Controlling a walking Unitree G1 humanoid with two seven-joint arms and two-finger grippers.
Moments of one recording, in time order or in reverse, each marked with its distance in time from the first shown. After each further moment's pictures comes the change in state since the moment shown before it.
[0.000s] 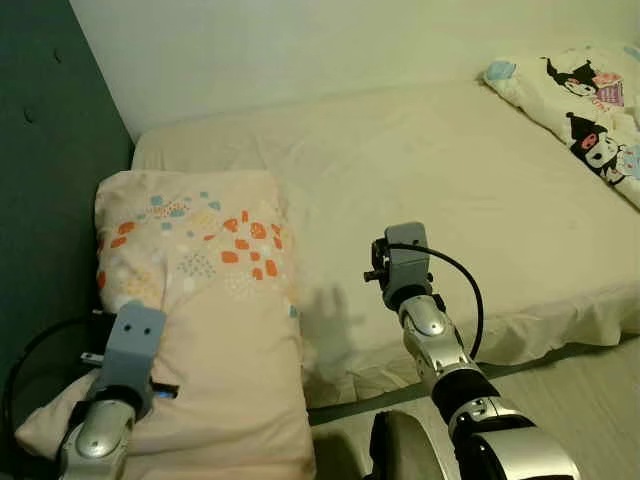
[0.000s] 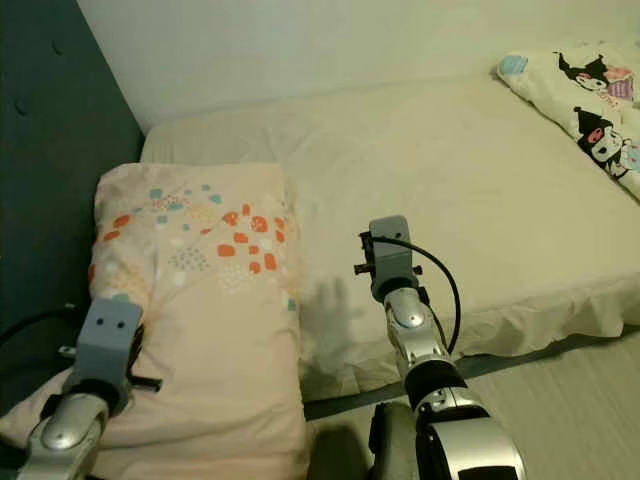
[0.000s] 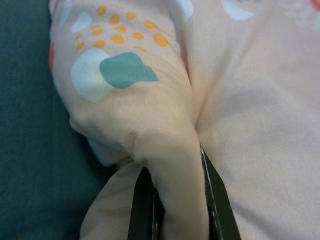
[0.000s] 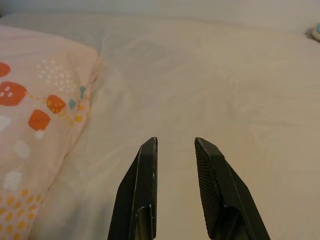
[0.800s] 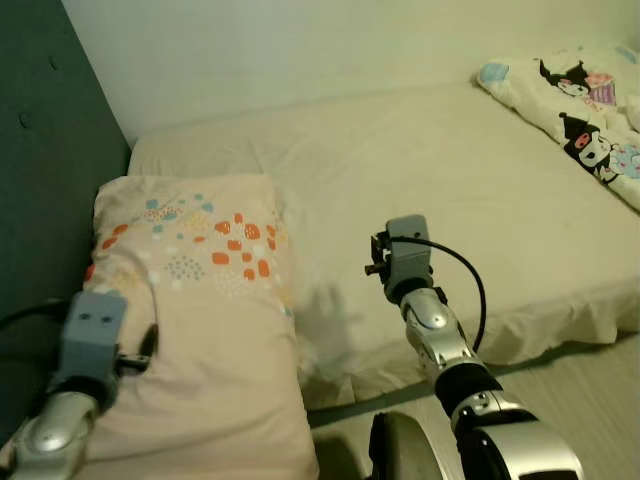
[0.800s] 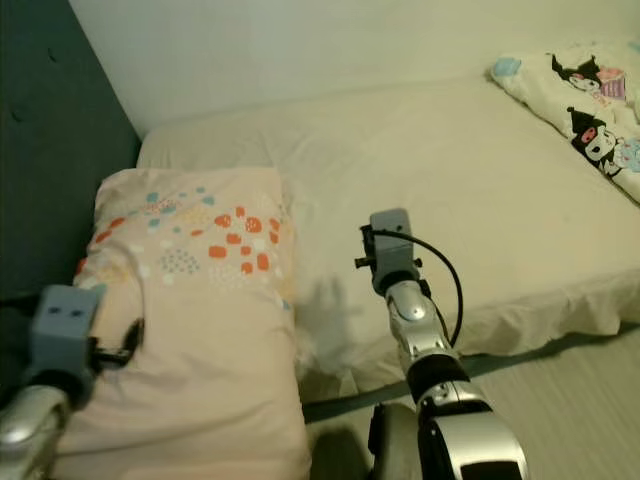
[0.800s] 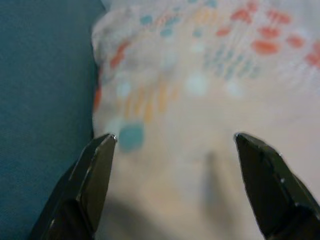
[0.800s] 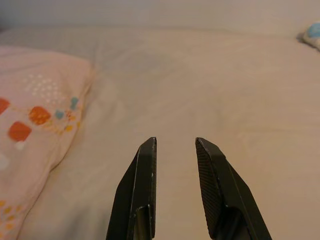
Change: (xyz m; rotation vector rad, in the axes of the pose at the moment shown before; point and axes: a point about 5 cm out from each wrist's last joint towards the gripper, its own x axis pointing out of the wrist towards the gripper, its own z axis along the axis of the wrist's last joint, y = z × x) left arm -0.022 0.058 0.014 -0.044 -0.095 0.024; right arm 0.002 -0.007 0.006 0.022 -0.015 0.009
